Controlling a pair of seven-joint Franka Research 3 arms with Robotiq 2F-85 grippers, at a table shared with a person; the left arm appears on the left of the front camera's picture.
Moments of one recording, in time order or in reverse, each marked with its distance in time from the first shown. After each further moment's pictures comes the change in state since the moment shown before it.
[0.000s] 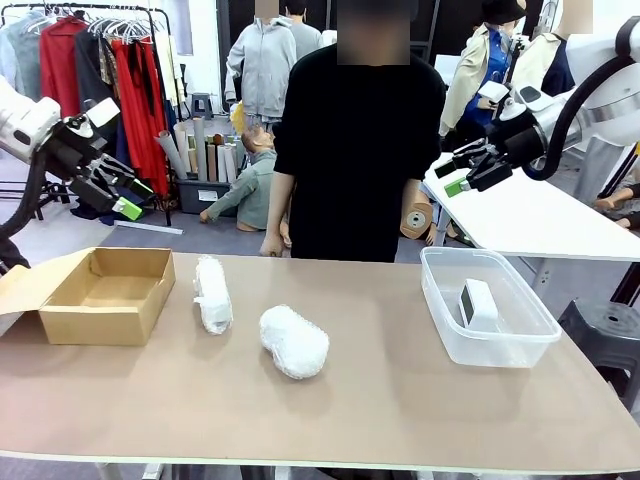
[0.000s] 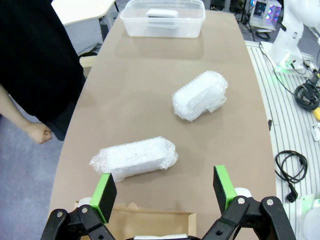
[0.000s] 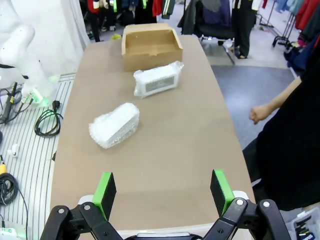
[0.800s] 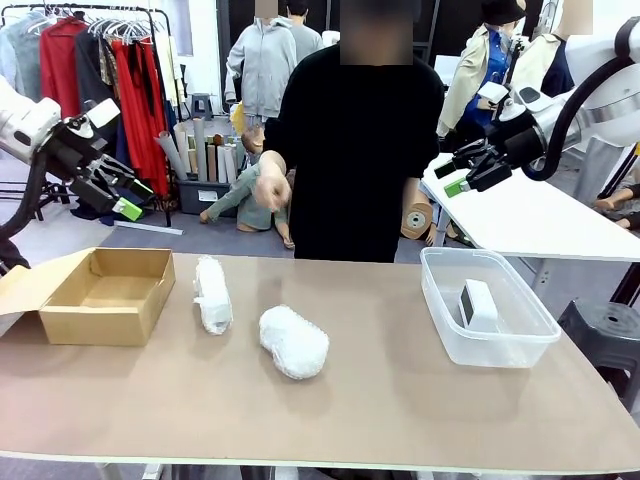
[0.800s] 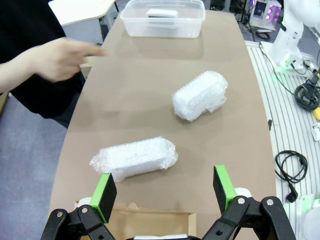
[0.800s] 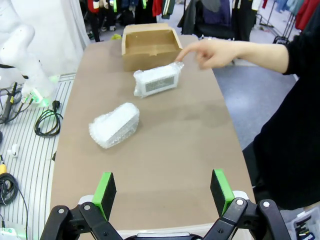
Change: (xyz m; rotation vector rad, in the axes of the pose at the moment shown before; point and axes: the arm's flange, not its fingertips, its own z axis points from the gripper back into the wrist) left arm 0.000 0.000 0.000 0.000 0.000 0.000; right arm 0.000 0.000 0.000 0.000 0.000 0.000
